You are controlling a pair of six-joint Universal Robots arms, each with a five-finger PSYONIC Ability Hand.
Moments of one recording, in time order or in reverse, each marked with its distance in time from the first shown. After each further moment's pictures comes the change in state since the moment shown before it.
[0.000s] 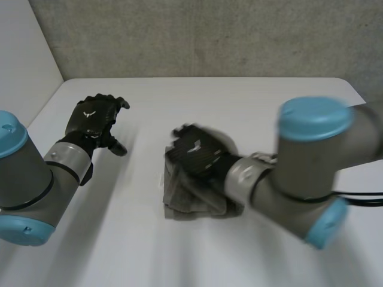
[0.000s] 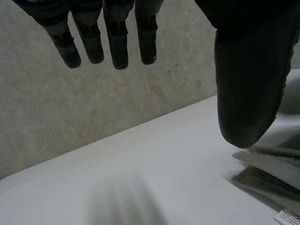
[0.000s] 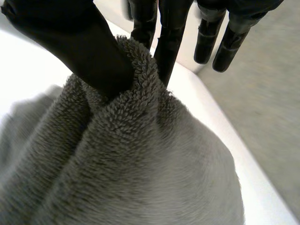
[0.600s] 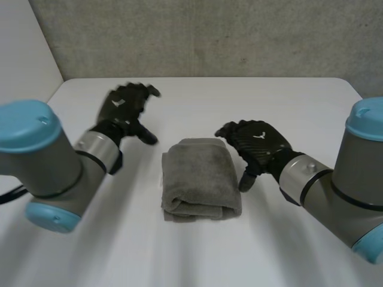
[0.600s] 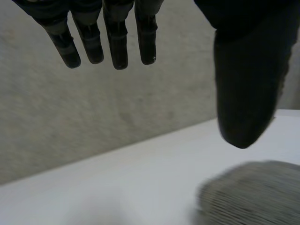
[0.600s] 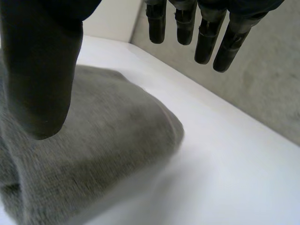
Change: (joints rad) left arm -0.133 -0.097 0.162 -0.014 -0.003 -0.132; right arm -0.225 -0.229 0.286 -0.054 0.120 0.357; left_hand 0.000 0.000 0.000 0.000 -0.007; right_hand -1.059 -1.019 0.000 0.000 -1.086
